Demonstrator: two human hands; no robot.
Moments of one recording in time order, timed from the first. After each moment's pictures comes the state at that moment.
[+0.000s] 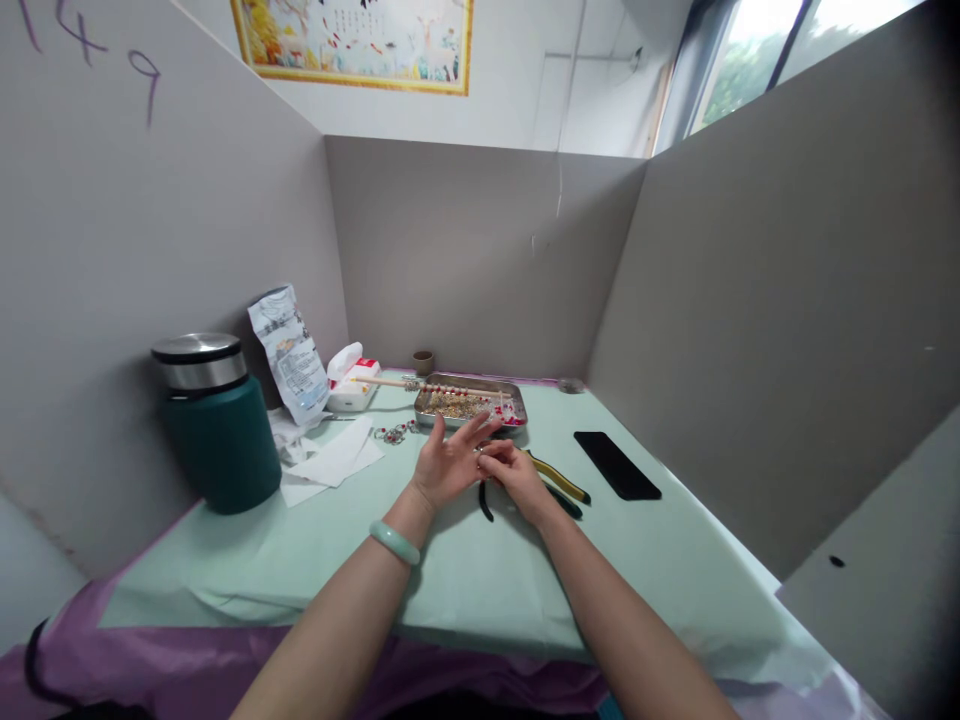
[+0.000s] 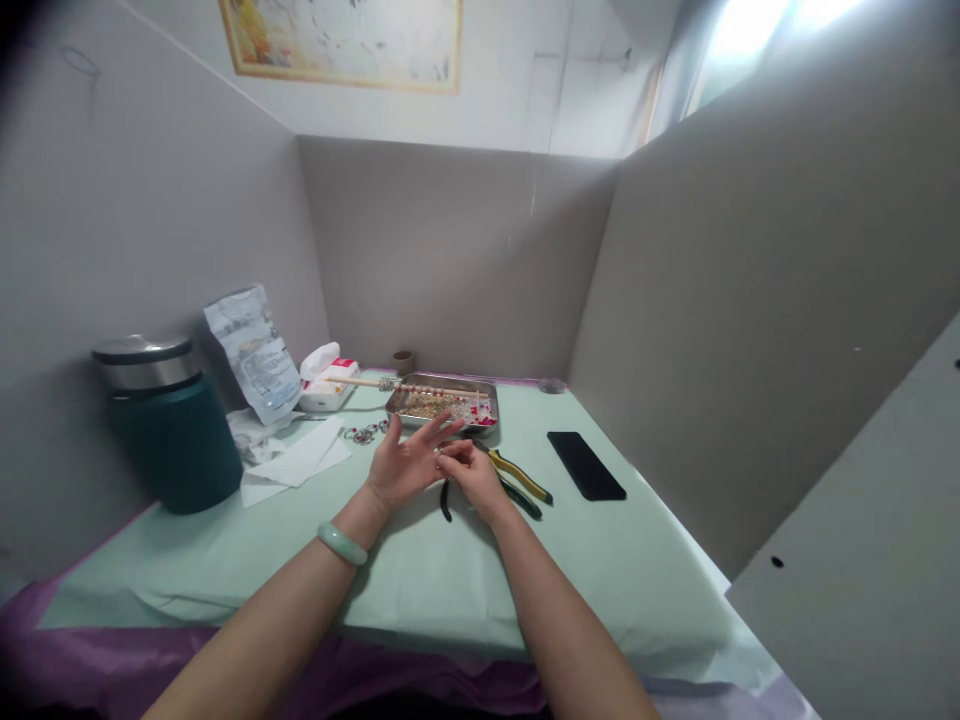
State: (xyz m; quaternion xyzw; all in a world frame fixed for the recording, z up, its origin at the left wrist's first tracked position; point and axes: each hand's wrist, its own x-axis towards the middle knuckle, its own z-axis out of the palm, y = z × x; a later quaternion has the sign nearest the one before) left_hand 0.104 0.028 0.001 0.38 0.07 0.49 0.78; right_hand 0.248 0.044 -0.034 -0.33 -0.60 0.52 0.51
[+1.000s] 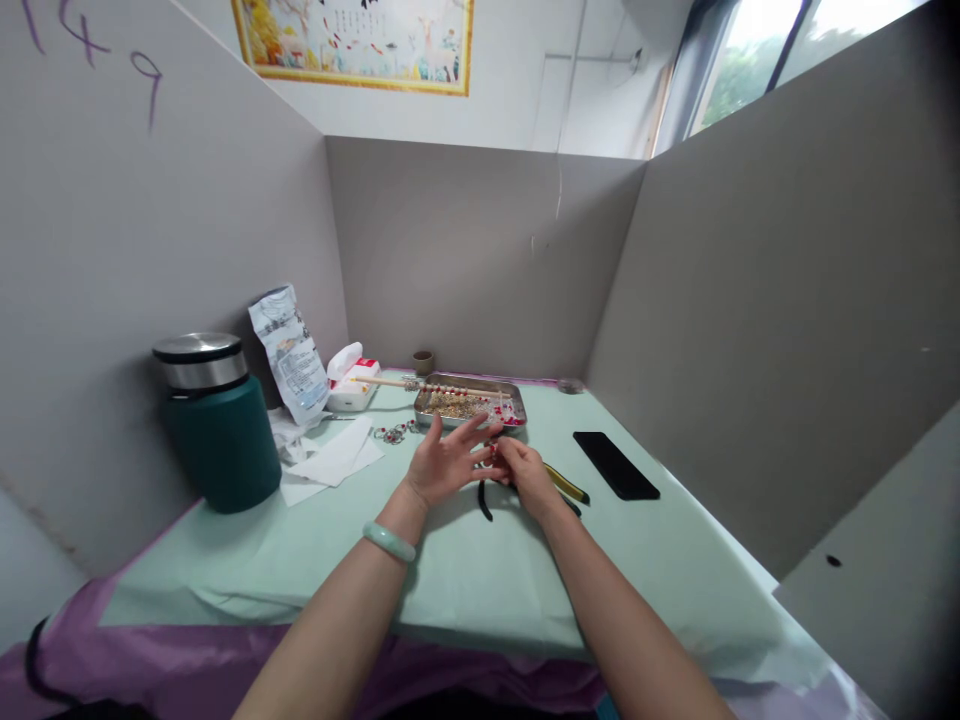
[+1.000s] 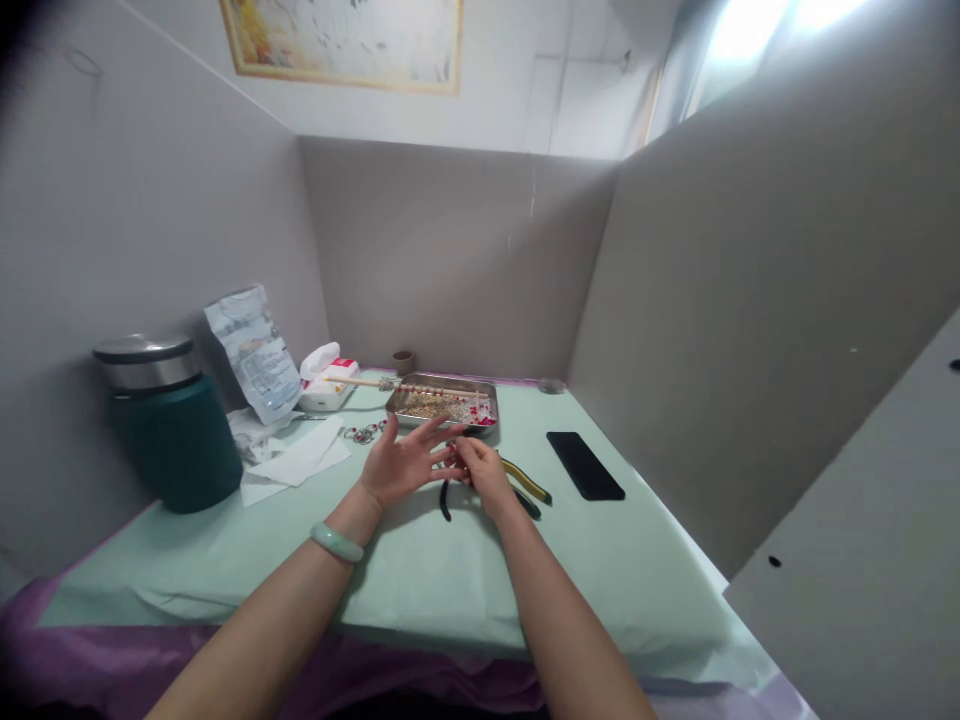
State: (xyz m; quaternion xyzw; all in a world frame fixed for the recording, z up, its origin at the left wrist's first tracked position) left_hand 0.095 0.028 0.002 0.40 0.06 0.46 0.79; right_hand 0.259 0.051 -0.034 -0.33 -0.58 0.52 0.53
